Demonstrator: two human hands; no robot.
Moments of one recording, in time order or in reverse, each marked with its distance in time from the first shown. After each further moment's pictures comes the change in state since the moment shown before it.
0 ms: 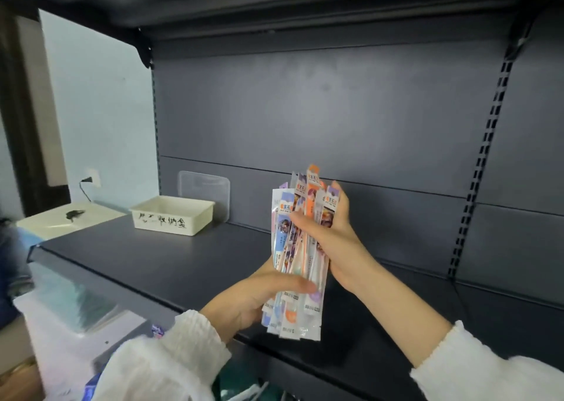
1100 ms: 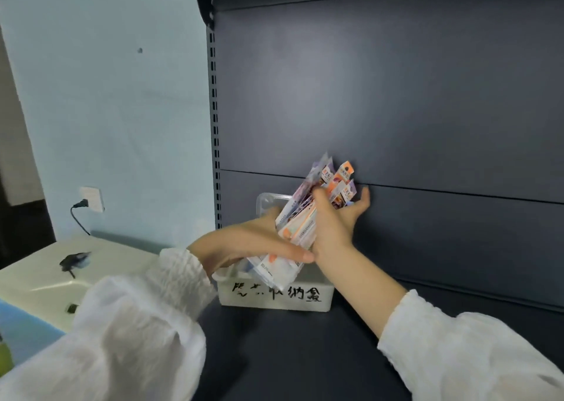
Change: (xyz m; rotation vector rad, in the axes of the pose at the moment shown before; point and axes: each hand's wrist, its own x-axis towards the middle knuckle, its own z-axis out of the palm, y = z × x) left_hand 0.112 0.051 -0.436 0.472 -0.246 0.054; right_hand 0.316 0.138 0.293 0.337 0.680 -0.090
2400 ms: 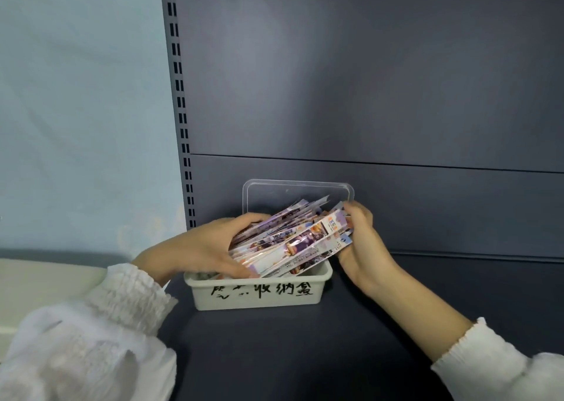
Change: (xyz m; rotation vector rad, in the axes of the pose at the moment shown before) left_hand 0.027 -0.118 -0.094 0.498 -0.161 0.160; right_hand 0.001 0.030 -0.044 -0.181 -0.087 0.120
